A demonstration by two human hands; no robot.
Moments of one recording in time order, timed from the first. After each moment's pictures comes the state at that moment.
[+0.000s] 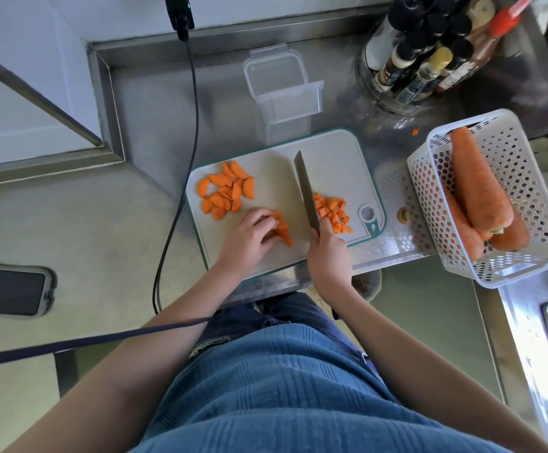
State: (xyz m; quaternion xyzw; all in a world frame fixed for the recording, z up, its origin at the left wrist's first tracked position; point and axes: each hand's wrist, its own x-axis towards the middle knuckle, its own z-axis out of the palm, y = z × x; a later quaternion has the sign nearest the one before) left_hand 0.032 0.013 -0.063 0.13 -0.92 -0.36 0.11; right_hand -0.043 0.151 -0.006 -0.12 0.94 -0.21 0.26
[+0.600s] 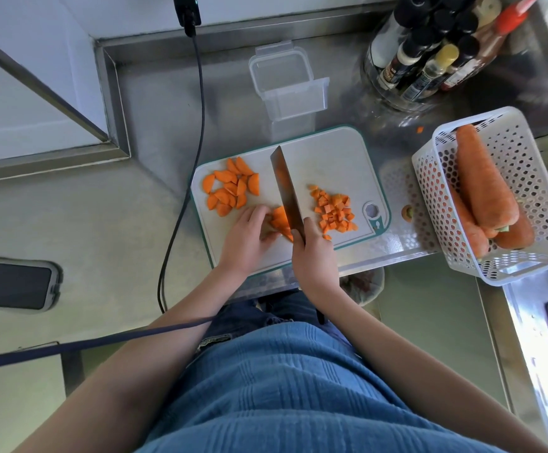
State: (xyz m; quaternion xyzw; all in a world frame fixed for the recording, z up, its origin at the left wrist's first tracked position) left_hand 0.039 0.014 -0.053 0.22 -0.89 -0.38 0.08; right_hand -0.019 0.132 0.010 -0.13 0.91 -0.27 0.29
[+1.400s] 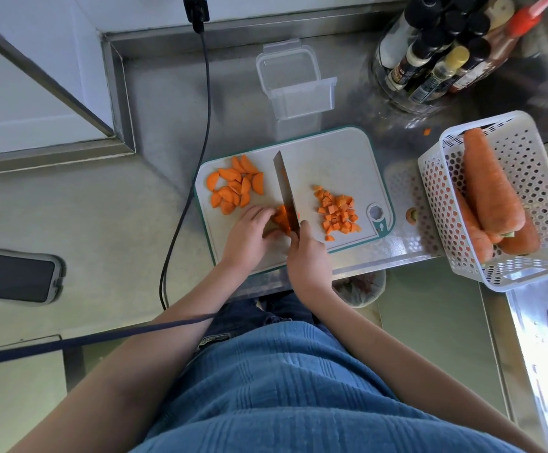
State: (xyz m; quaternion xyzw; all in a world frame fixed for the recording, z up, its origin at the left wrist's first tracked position) left_hand 0.036 0.013 -0.048 0.24 -0.90 -0.37 0.05; right_hand -0.011 0.126 -0.005 -0.15 0.92 -0.21 0.30
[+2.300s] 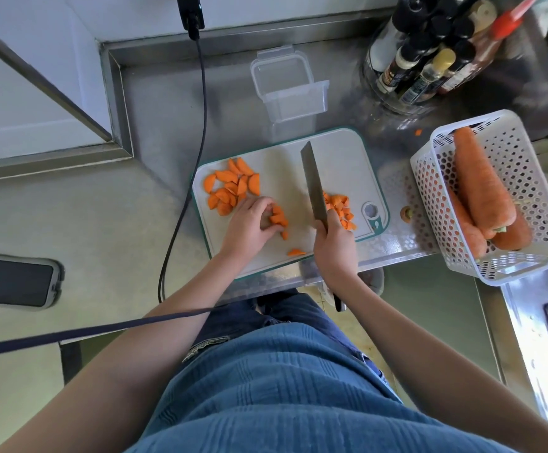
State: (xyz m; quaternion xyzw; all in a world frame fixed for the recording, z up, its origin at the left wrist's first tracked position) left_hand 0.025 0.004 -0.046 0.24 -0.89 -0.38 0.05; right_hand -0.050 0.149 -0.007 -0.11 0.93 -0.25 0.25
